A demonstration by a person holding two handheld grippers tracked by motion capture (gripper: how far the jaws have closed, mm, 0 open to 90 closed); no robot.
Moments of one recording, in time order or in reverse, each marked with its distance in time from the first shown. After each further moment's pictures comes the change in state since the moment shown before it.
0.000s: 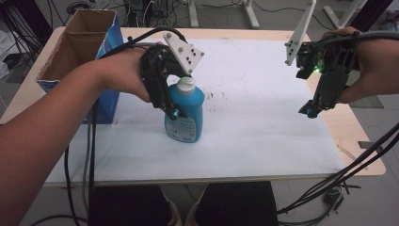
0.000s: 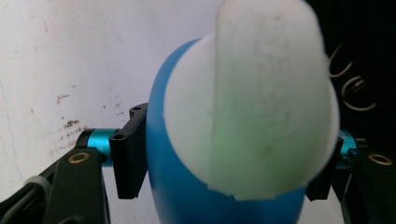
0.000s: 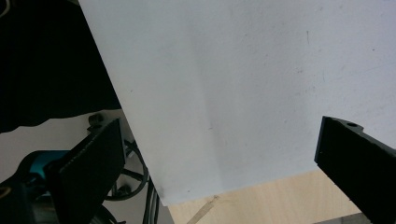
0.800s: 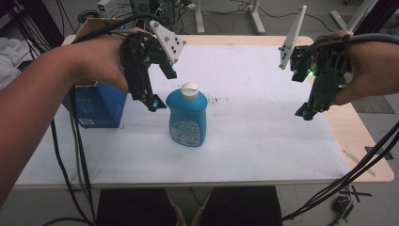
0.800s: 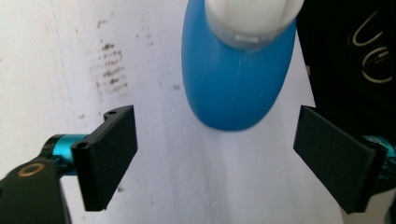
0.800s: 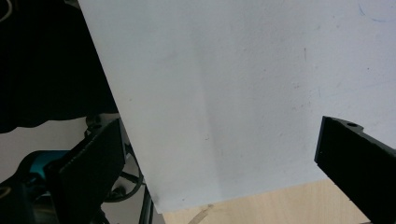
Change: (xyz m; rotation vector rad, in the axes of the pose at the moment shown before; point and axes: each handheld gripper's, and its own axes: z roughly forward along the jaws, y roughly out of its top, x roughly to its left) left arm -0.014 -0.004 -0.050 0.193 0.132 -0.125; right arm -0.002 0.012 0.000 -0.010 0.002 -0.034
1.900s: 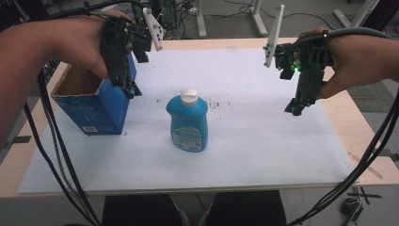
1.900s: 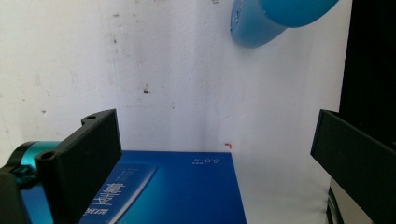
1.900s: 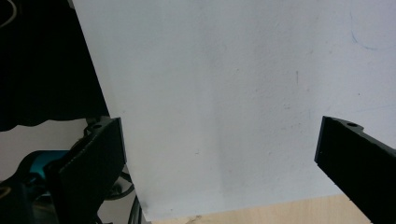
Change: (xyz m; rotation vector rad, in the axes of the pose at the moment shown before) left arm 0.020 -0.011 -0.034 0.260 0.067 -0.170; right arm -0.018 0.025 0.004 0.001 0.033 -0.052
